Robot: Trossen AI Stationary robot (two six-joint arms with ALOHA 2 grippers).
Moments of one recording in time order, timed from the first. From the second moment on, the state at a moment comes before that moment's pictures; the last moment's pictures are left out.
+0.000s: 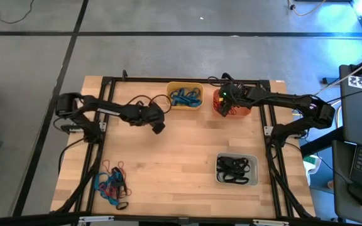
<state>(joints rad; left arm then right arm) 0.18 1.58 0.79 -0.44 -0.50 -0.53 -0.48 1.38 0.89 -0.59 0.33 0.08</state>
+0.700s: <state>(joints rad) 0.27 1.69 0.80 -0.42 -0.39 -0.44 -0.48 1.38 0.89 -0.58 0.32 0.07</state>
